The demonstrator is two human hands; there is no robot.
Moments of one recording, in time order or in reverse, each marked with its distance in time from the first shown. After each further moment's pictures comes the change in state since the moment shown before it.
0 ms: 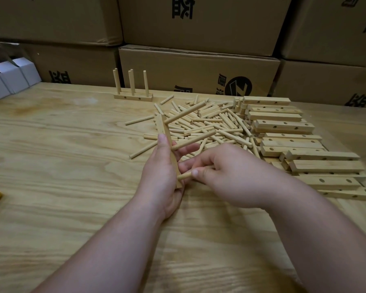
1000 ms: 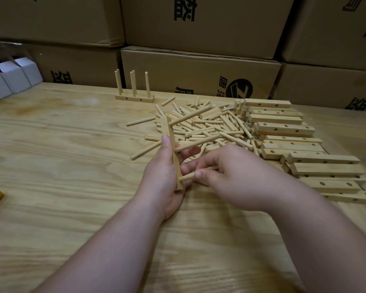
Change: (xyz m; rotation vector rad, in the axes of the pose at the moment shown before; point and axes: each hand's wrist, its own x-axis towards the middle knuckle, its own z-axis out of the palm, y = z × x) left_hand 0.004 -0.002 -0.001 0.007 0.046 -0.086; right_hand -0.006 -0.005 -0.005 -0.104 0.018 -0.029
